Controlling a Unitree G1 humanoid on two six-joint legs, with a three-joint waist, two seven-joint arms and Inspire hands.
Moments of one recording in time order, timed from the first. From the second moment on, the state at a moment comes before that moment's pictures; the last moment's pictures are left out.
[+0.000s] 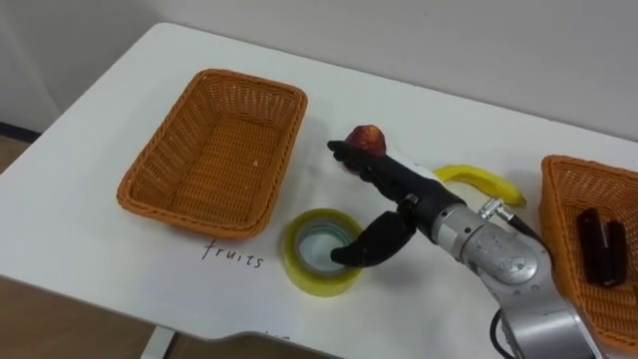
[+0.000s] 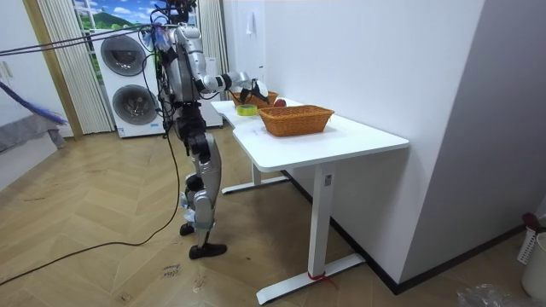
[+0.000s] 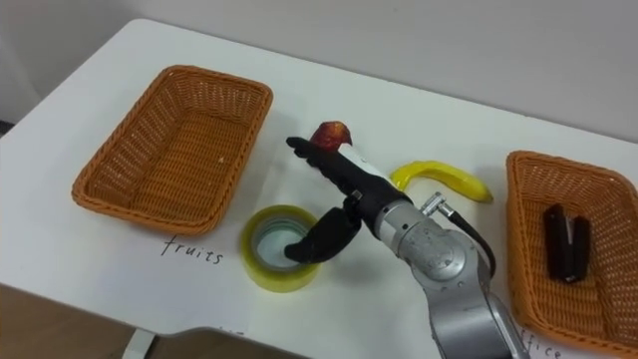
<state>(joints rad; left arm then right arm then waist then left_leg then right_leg) 0.22 0.18 0.09 0.94 0.08 0.20 0.19 -0.08 -0.26 0.22 -0.21 -0.29 0.36 0.46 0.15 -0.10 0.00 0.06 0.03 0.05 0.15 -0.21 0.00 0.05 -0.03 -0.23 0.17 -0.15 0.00</state>
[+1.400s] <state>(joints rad) 0.17 0.16 0.09 0.94 0.08 0.21 0.19 -0.08 -0.19 0.25 -0.11 -0.41 0.37 0.44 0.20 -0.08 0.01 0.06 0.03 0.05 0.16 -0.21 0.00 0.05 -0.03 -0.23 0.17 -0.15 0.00</state>
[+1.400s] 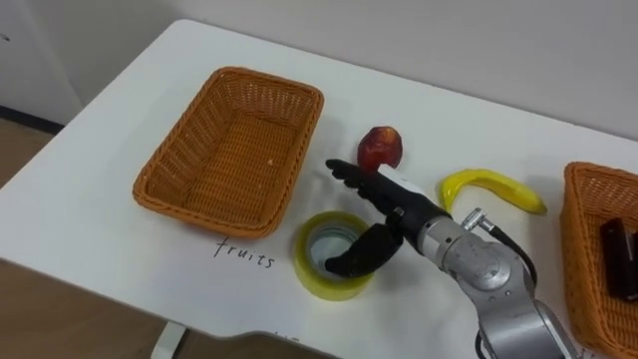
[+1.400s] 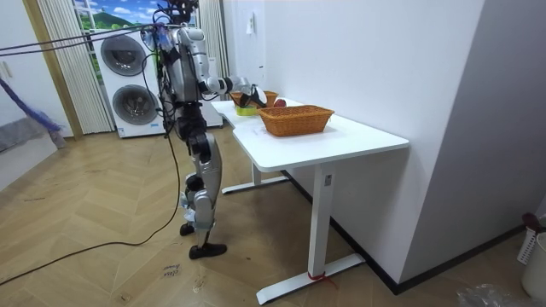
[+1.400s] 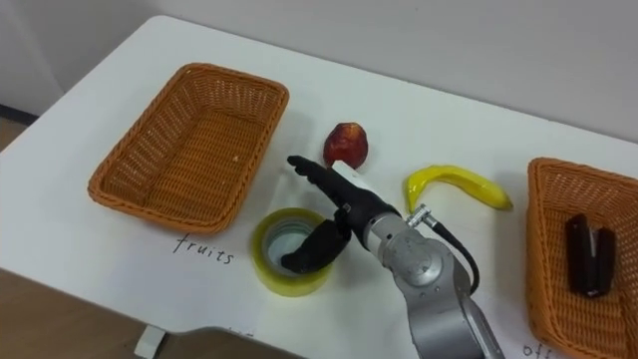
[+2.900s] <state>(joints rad) 0.16 0.17 0.07 0.94 0.08 0.21 0.21 -0.11 -0.18 0.29 -0.10 -0.68 0.37 0.56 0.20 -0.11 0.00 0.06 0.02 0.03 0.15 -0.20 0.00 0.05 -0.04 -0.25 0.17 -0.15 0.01</state>
